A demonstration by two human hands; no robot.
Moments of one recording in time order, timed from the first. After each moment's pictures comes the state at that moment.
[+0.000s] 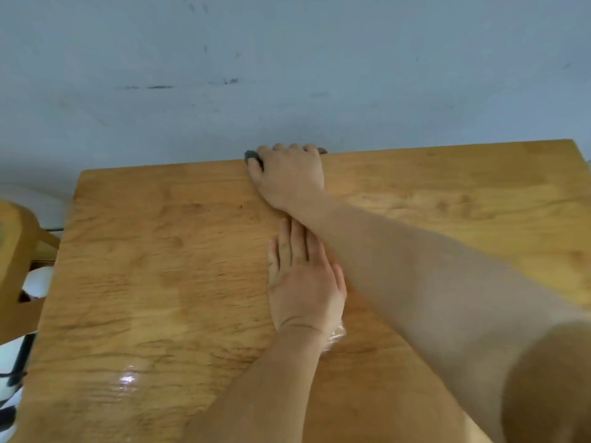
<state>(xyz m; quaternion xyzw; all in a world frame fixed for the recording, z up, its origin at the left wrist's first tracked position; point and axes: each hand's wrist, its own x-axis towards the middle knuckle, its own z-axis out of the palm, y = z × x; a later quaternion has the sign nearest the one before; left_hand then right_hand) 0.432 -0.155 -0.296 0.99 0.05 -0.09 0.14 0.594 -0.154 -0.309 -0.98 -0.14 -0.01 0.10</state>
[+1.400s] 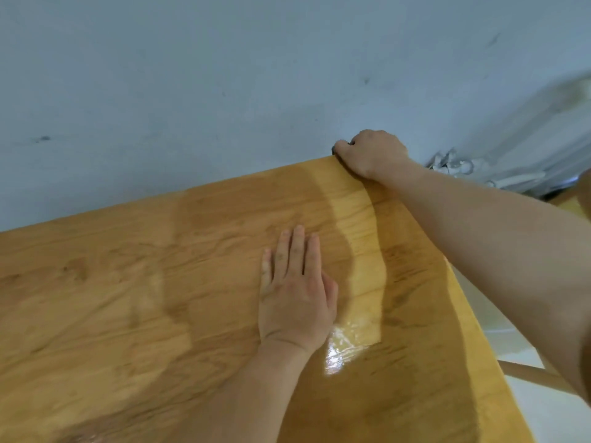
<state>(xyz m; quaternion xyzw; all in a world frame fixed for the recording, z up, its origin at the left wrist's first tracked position) 0.444 -0.351 -0.306 0.98 -0.11 -0.04 0.13 0.644 -0.535 -0.299 -0.98 0.14 0.11 0.12</state>
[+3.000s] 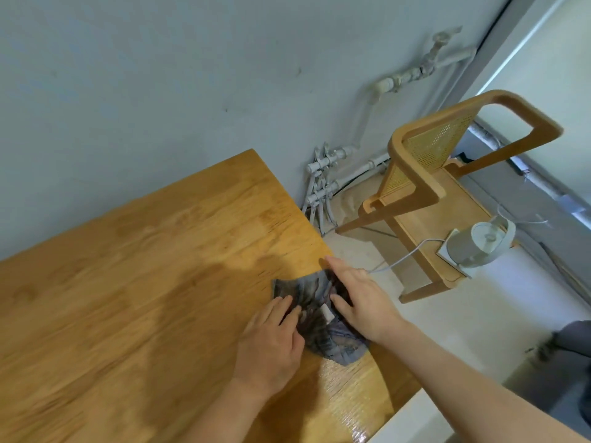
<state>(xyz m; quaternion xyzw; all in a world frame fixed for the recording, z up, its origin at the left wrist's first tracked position) 0.268 -0.374 -0.262 0.91 -0.35 -0.16 0.14 0.227 -0.588 -0.255 -0.95 0.08 0.09 0.28</state>
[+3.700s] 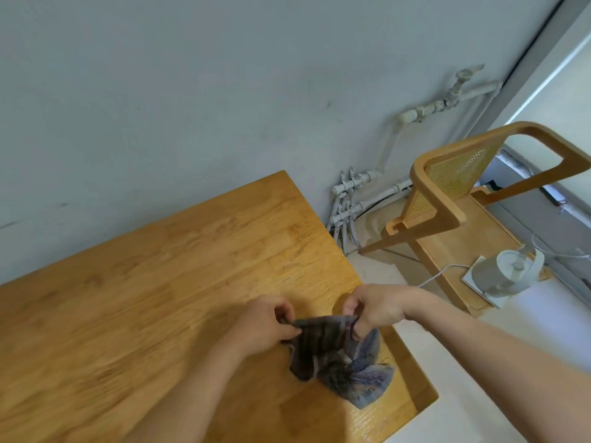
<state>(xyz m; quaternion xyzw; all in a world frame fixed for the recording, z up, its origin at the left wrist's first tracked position) 0.316 -0.352 -0.183 0.85 -0.15 -0.39 0.33 0.272 -0.588 -0.170 -0.82 0.01 0.47 0.31</state>
